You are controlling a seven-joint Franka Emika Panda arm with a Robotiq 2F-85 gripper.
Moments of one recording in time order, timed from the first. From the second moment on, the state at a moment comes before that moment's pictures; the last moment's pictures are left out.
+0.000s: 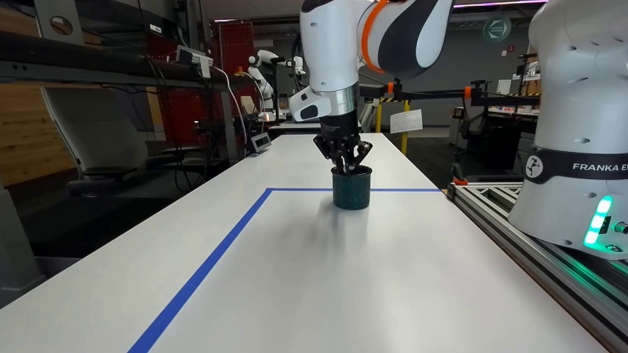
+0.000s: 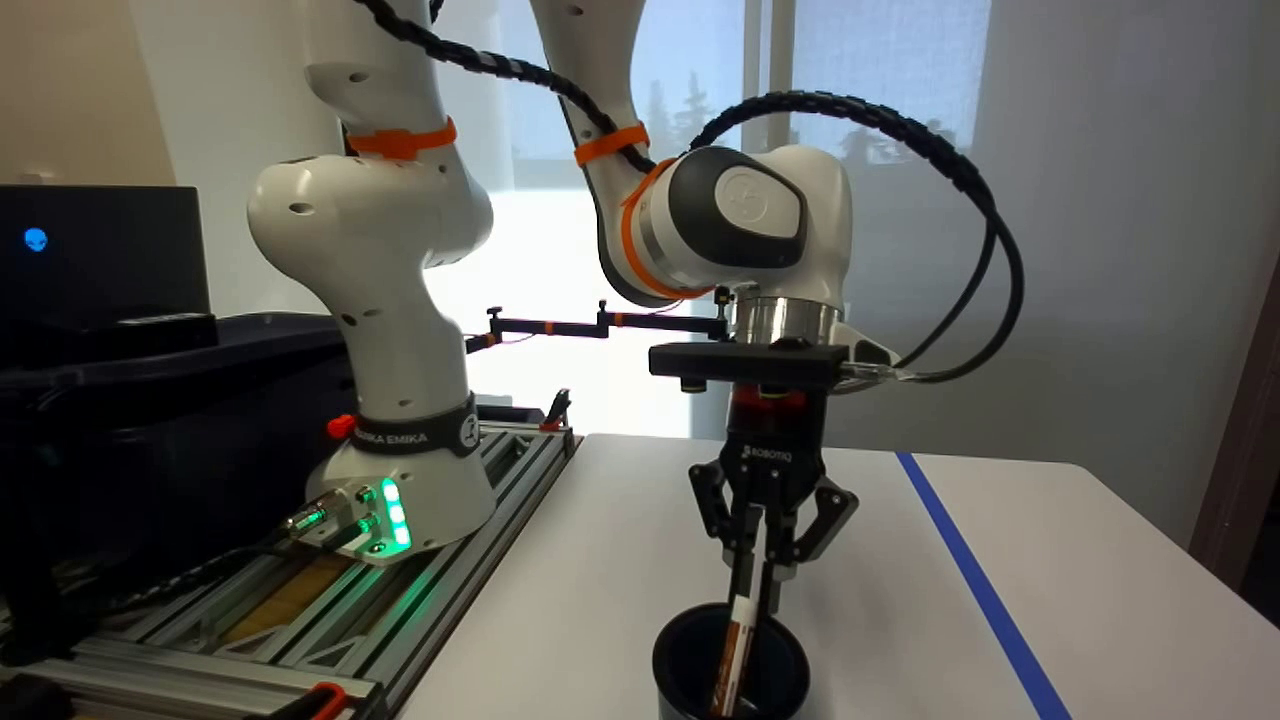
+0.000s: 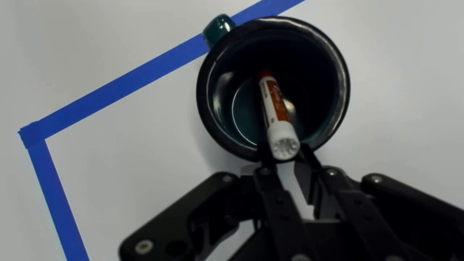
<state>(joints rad) -0.11 -0.01 -0.10 -2.70 -0.92 2.52 -0.48</state>
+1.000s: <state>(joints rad) -0.07 -0.18 -0.10 -2.71 -0.77 2.41 -0.61</state>
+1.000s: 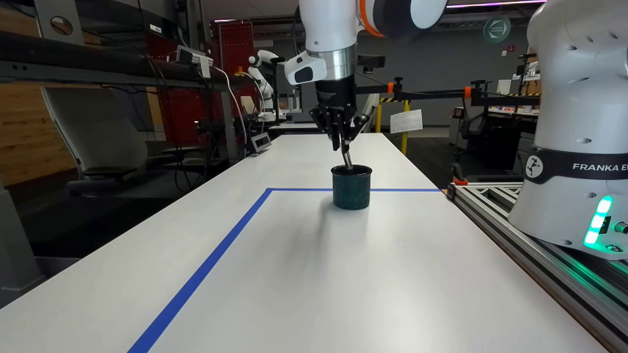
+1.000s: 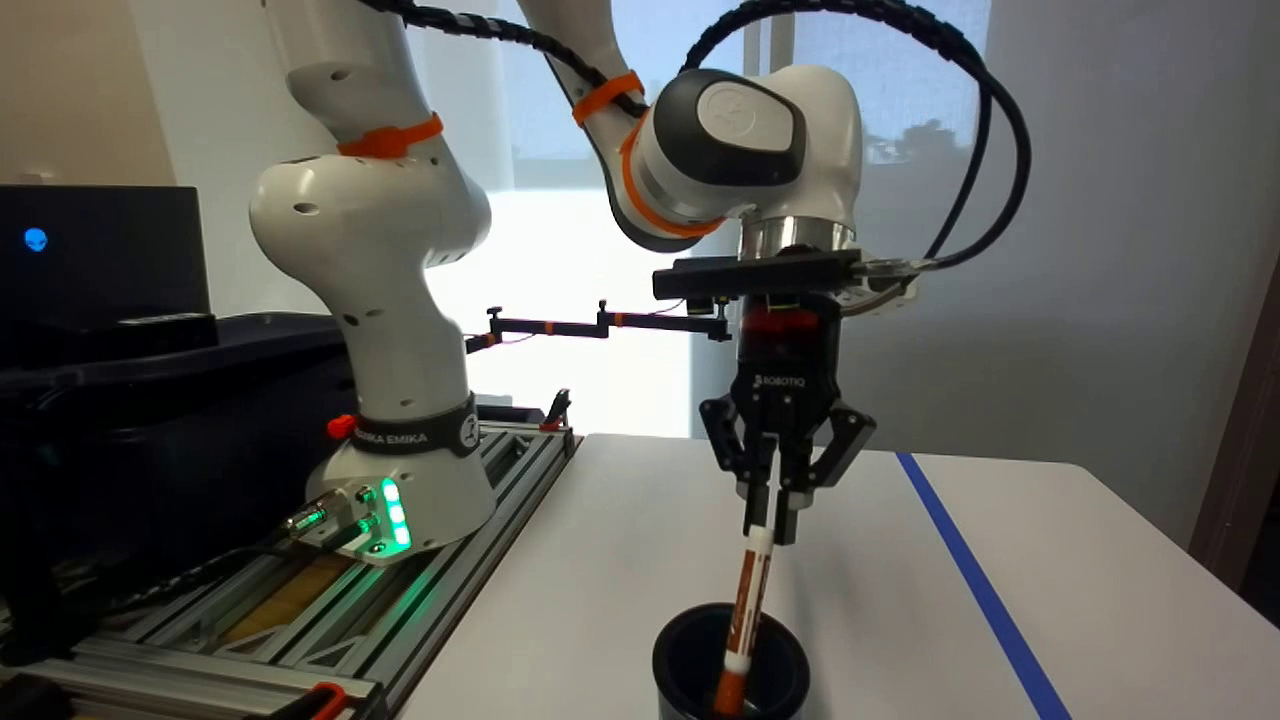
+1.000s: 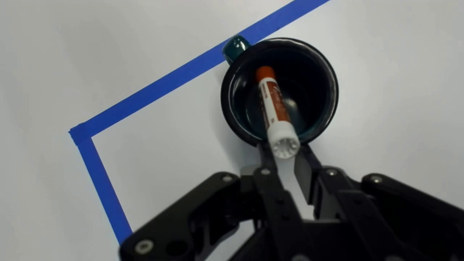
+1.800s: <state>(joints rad) 0.05 -0.36 -0.07 -2.72 -0.72 2.48 -0.87</state>
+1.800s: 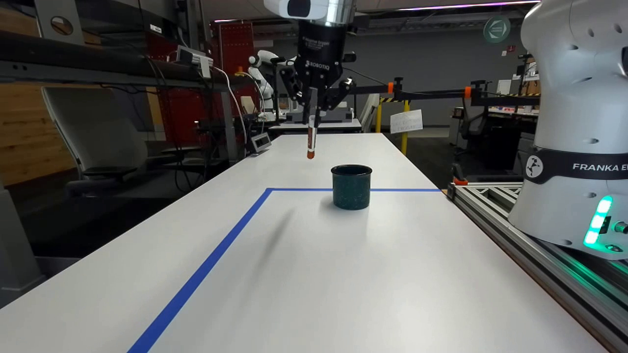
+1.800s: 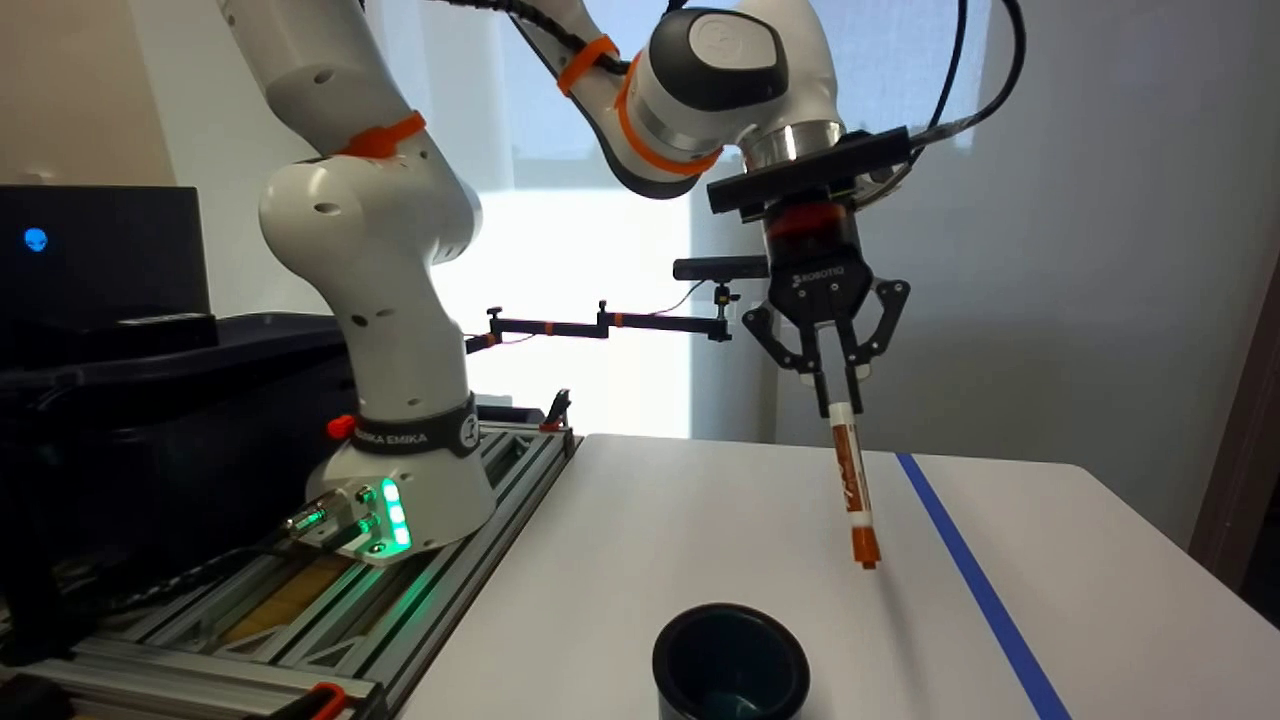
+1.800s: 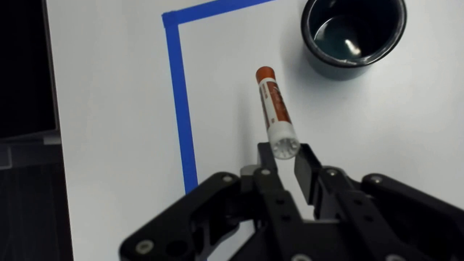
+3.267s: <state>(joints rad) 0.01 0.10 -0.11 -2.76 -0.87 2.86 -1.10</state>
